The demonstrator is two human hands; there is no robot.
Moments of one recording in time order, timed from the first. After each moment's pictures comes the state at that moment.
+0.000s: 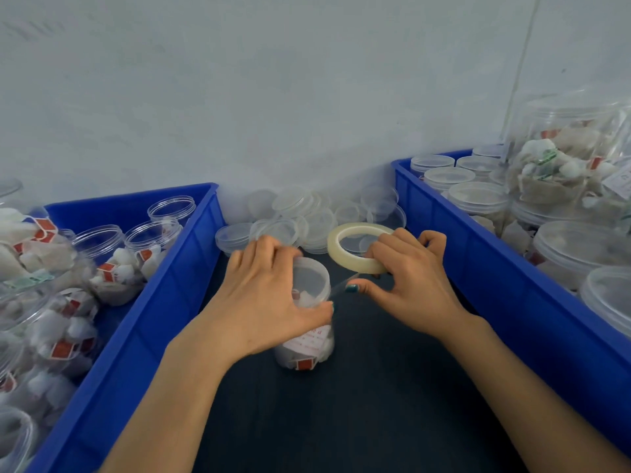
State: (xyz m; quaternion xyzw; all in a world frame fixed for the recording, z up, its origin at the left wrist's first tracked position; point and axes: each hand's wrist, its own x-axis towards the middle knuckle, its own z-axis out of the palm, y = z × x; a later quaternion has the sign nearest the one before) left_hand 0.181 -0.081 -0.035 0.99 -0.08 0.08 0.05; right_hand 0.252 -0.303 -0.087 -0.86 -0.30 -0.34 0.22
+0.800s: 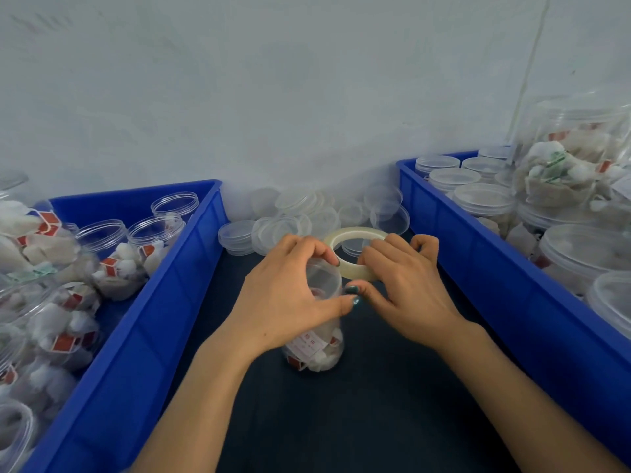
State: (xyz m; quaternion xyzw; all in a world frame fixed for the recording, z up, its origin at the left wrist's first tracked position) left_hand 0.187 -0.098 -0.044 0.95 -0.12 0.15 0.26; right_hand 0.244 -0.294 -0.088 -0.86 -0.32 -0.35 0.17
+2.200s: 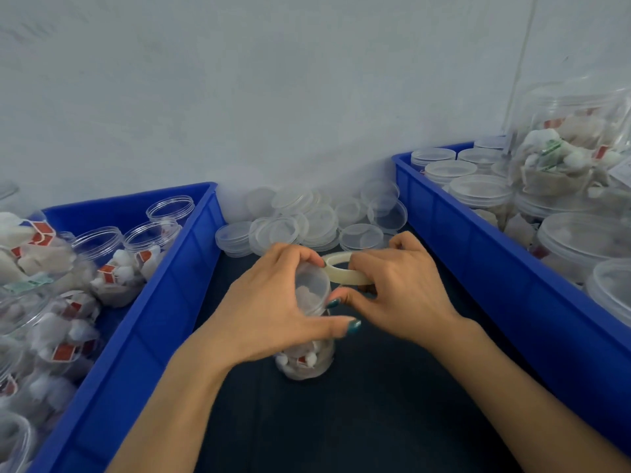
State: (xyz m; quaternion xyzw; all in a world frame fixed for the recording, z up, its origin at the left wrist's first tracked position) left_hand 0.176 -0.084 -0.036 0.97 -0.12 0.07 0.21; right_hand 0.238 -0.284 -0.082 -0.85 -0.34 -0.37 0.17
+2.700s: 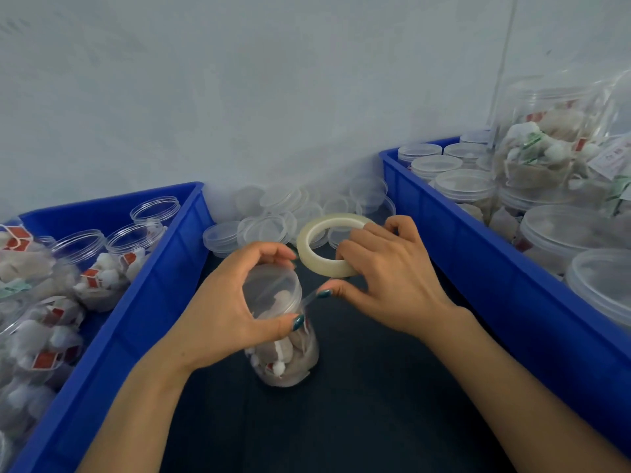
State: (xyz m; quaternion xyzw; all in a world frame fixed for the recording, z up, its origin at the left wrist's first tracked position) left_hand 0.172 -0.058 -0.045 0.91 -0.18 0.10 0.36; right_hand 0.239 -0.293 -0.075 -0.85 -0.35 -0.38 0.14
